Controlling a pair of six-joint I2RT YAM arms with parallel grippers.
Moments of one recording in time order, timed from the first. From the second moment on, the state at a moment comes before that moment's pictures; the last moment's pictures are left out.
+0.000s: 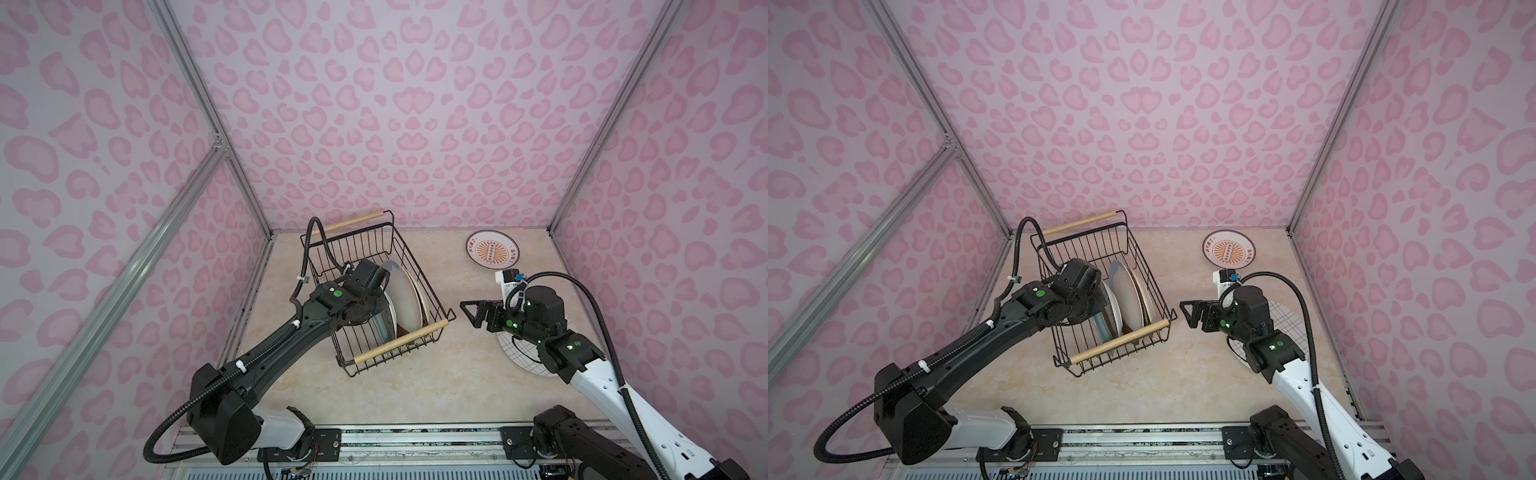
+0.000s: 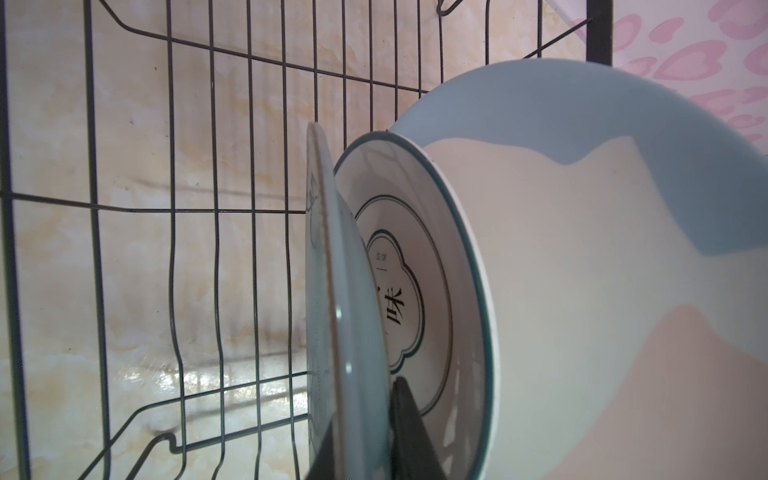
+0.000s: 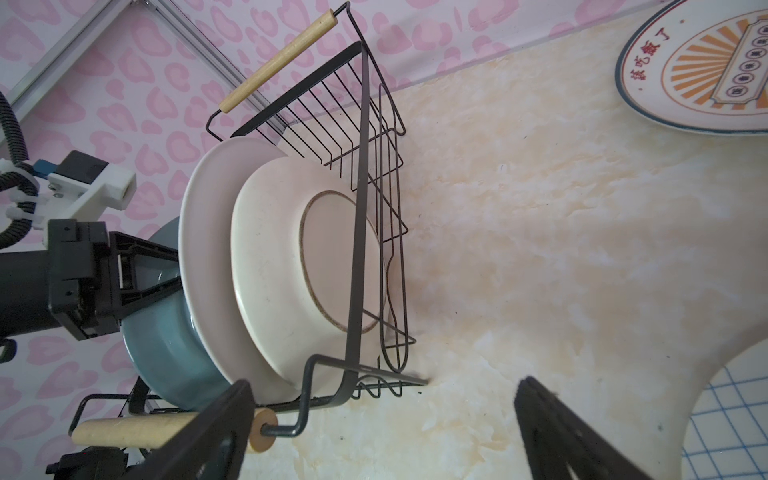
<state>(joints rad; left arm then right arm) -0.66 1.38 1.22 -0.84 -0.18 -1.06 0.39 0.88 0.69 -0.30 -0.29 0.49</state>
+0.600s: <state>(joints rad) -0.67 1.41 1.23 -0.82 -0.22 -1.03 0.39 0.88 0.69 -0.30 -0.29 0.49</state>
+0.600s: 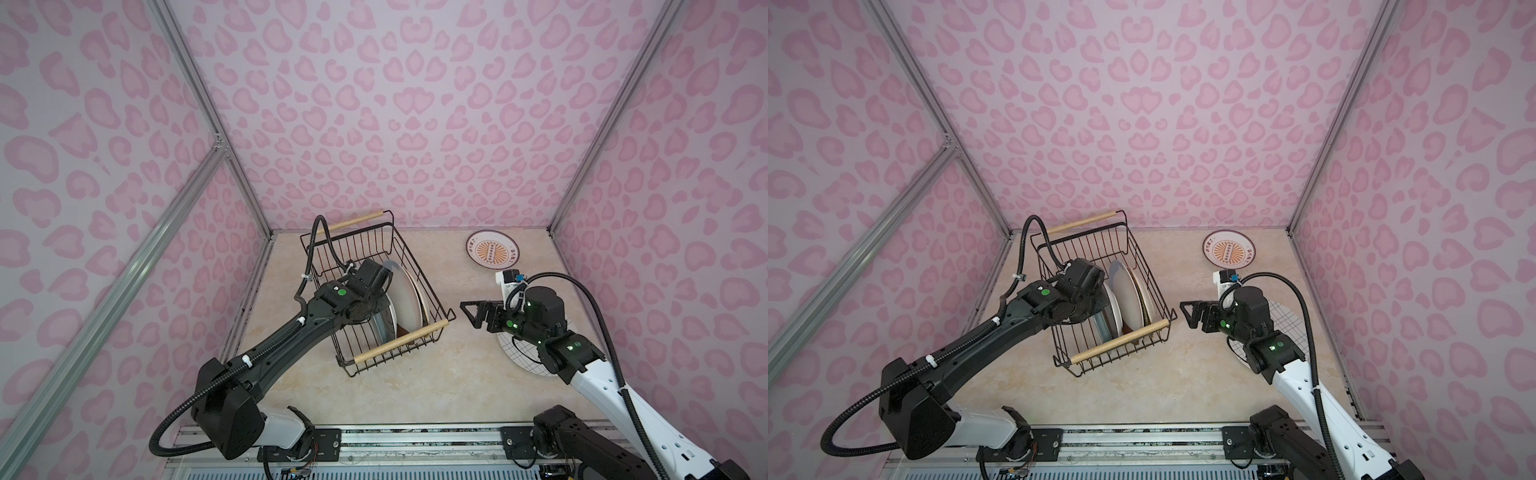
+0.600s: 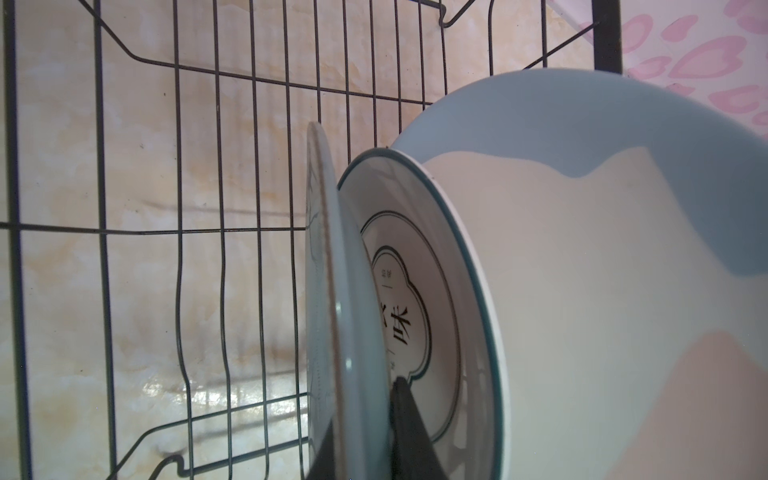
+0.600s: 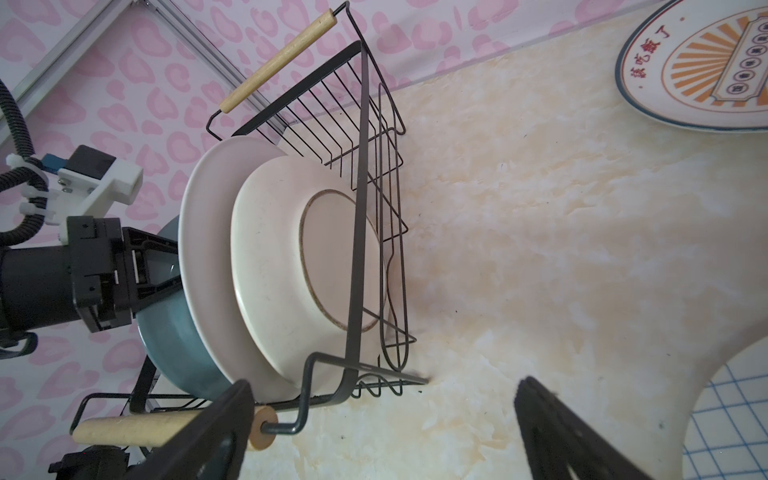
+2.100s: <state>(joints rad) -0.68 1.32 1.20 -0.85 -0.11 -1.06 0.38 0.88 0.67 -0.27 -0.29 0.49</state>
